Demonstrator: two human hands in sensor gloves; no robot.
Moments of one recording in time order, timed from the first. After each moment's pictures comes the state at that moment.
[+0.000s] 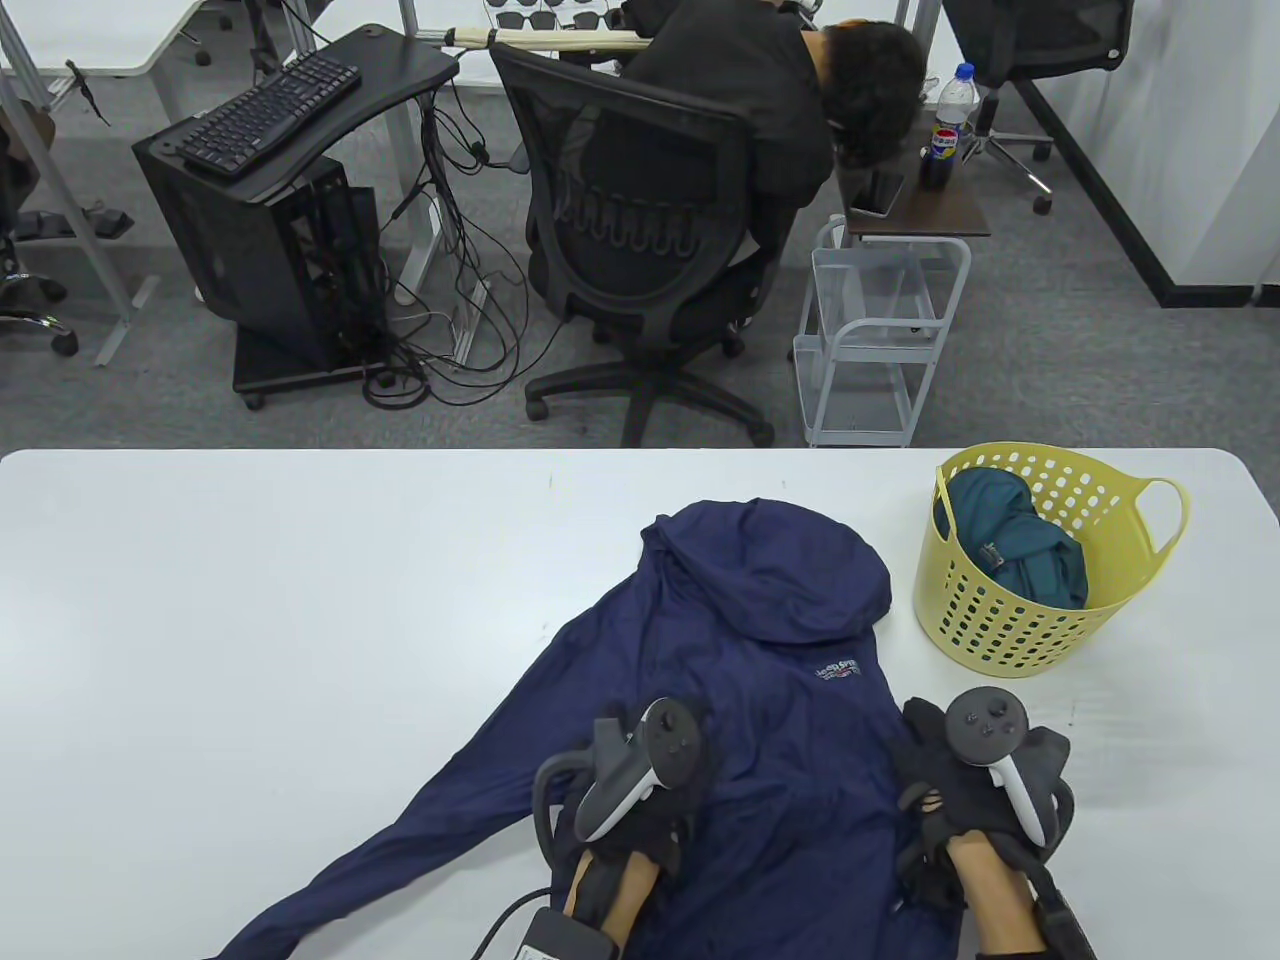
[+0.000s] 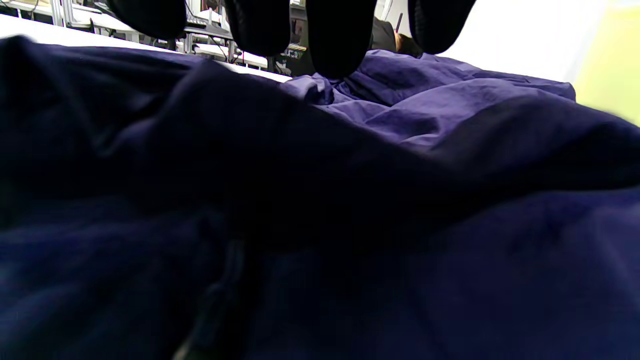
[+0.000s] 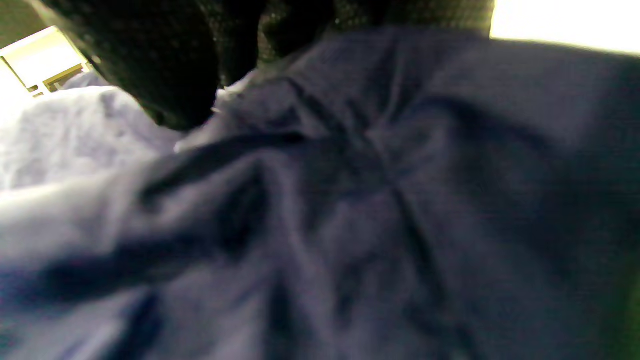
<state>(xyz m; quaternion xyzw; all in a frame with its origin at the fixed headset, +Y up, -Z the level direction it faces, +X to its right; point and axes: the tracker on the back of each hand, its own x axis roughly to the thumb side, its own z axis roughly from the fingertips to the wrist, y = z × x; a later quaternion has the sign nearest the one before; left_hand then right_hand) -0.052 -0.740 -0.316 -0.09 -0.03 0.11 0.99 0.274 -0.767 -0.325 -0.20 0.04 0.95 0.24</state>
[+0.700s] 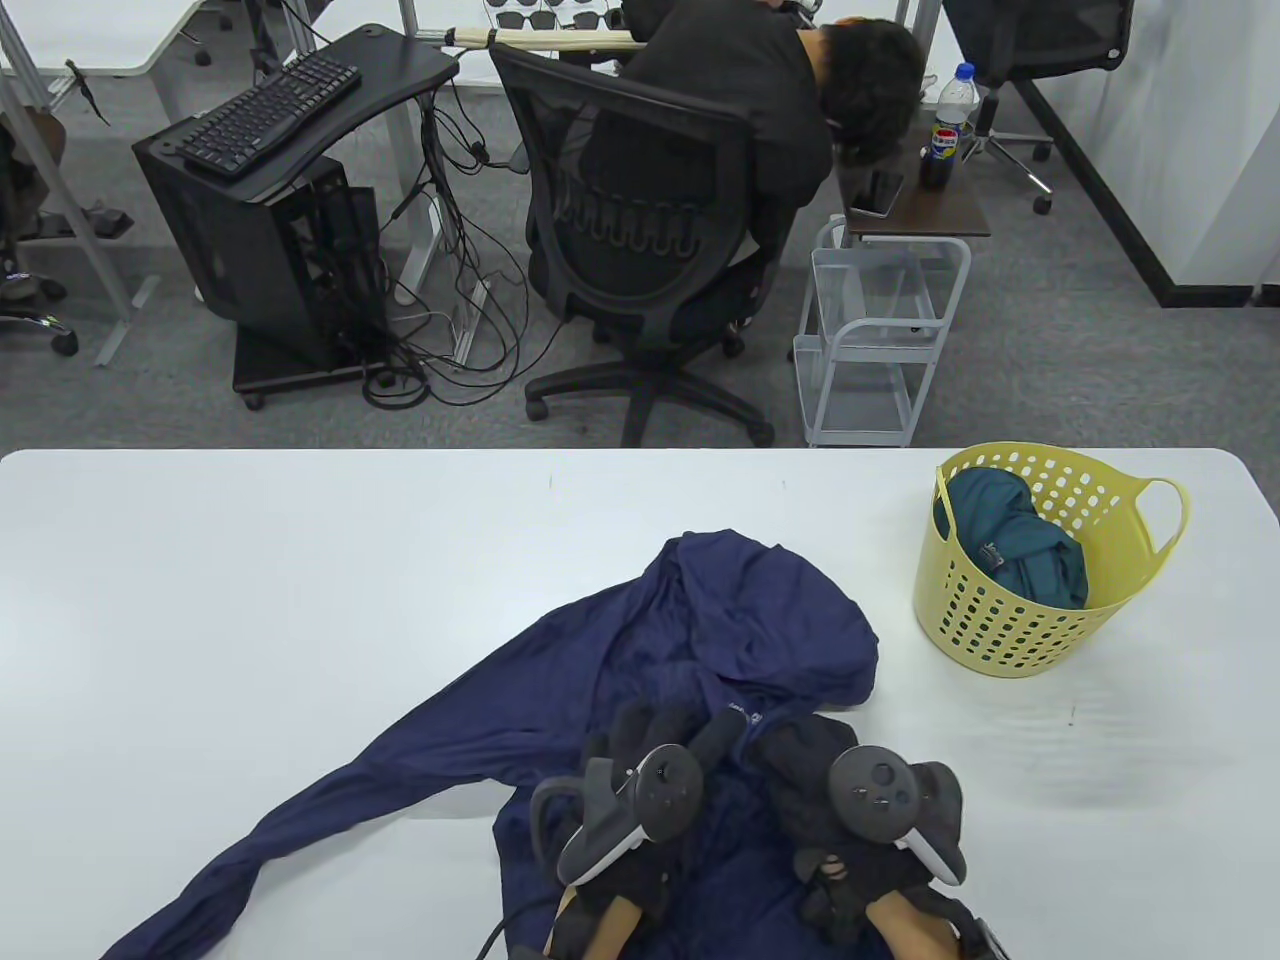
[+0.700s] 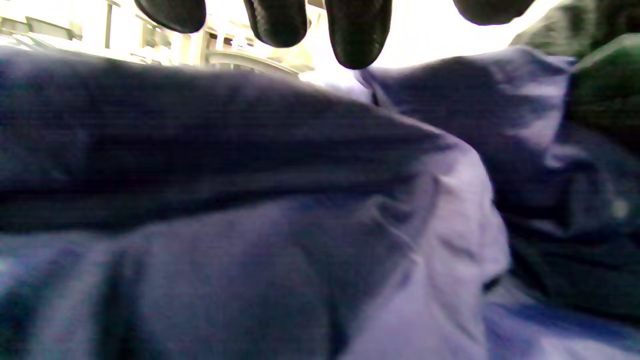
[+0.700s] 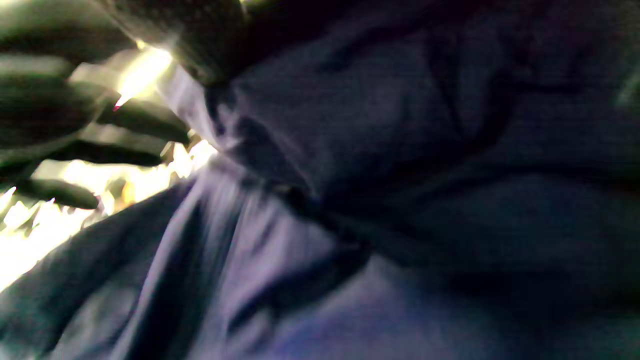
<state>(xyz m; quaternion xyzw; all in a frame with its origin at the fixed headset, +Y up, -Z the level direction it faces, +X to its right) -0.041 -0.727 -0.289 -0.02 -0.13 0.12 0.98 0.154 -0.742 -0.288 0.14 -0.02 0.95 0.26</state>
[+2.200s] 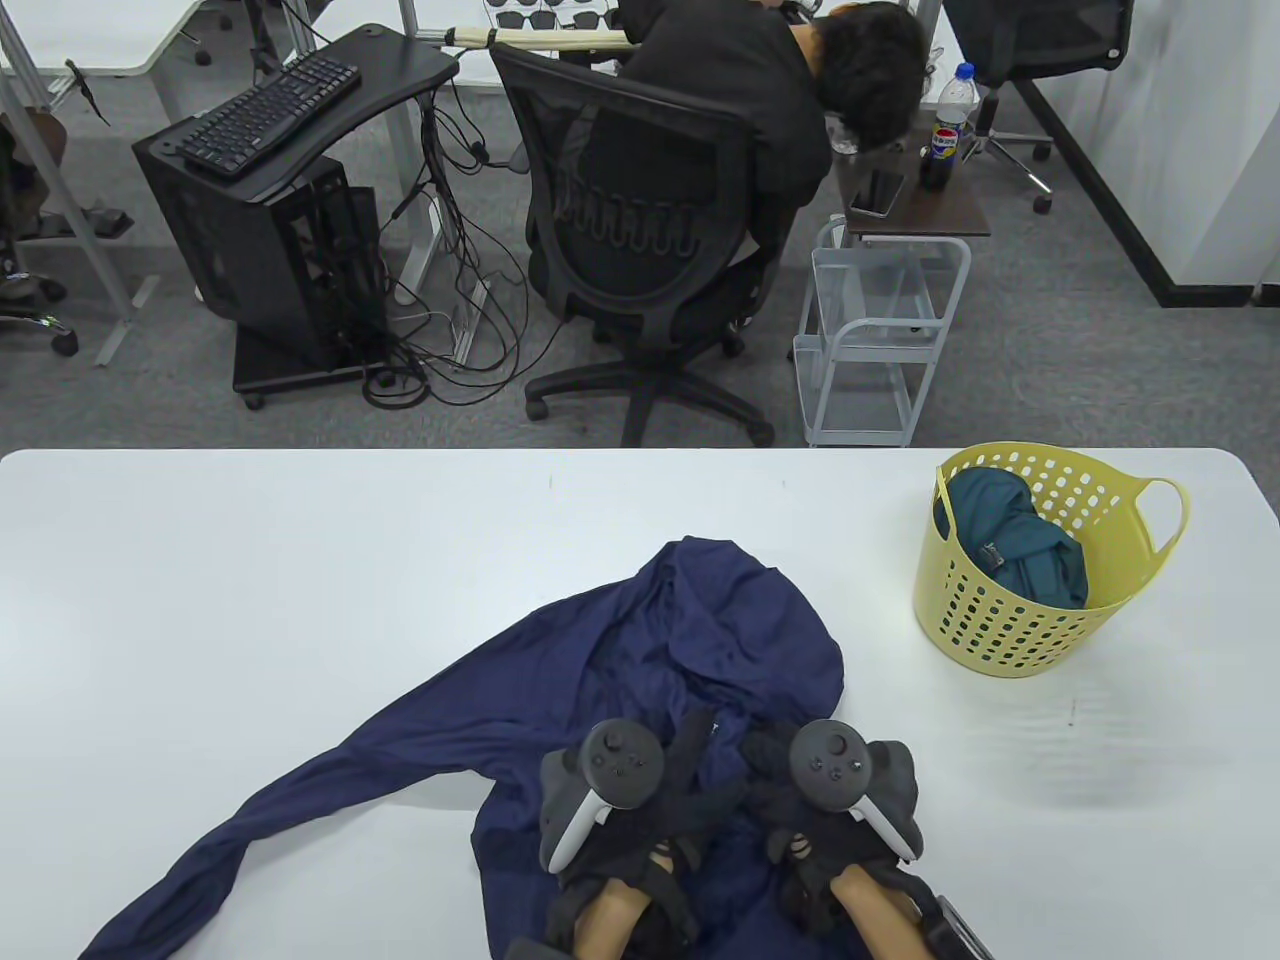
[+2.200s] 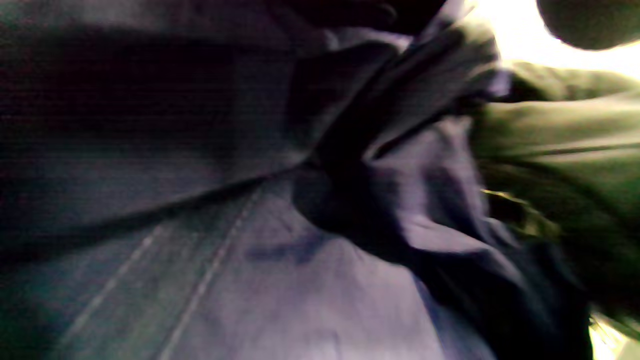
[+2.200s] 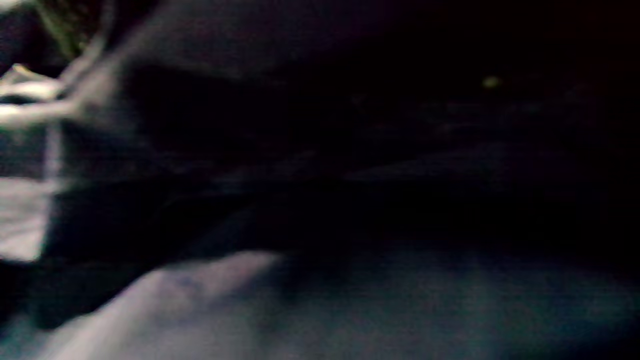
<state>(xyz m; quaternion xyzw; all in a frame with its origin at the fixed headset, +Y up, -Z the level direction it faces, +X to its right) -0.054 -0.748 -0.298 -0.11 -0.06 0.32 0.94 0.149 -0.756 -0.308 0.07 -0.01 0.96 0.28</state>
